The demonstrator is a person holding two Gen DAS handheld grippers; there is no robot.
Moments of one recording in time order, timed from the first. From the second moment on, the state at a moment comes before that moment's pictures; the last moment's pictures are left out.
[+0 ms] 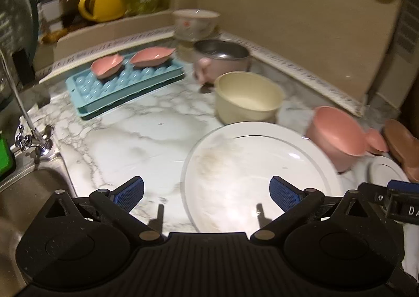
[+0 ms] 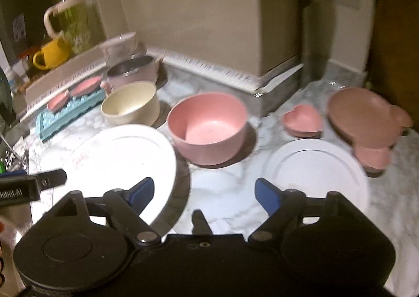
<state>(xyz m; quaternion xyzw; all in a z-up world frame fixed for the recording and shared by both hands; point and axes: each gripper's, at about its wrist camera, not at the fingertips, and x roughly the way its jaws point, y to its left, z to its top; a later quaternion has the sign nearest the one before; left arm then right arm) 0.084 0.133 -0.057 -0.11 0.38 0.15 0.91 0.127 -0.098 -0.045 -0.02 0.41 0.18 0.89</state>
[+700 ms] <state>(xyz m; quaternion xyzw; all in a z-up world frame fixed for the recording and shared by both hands) 0.121 0.172 -0.089 -0.17 0.44 0.15 0.87 0.183 -0.072 -0.087 0.05 0.52 0.19 0.83</state>
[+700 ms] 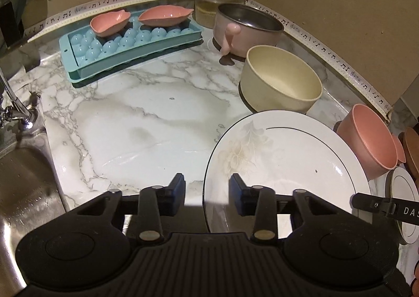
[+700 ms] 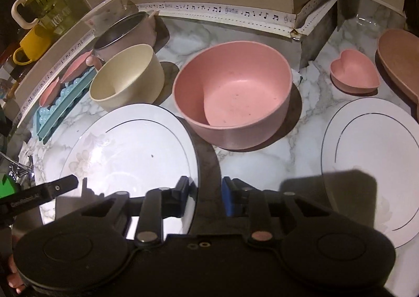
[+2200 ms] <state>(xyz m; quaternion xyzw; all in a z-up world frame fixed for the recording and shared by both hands) 0.042 0.142 -0.079 -0.16 0.48 0.13 0.85 0.106 -0.084 -0.080 0.05 0.53 0.20 0.82</state>
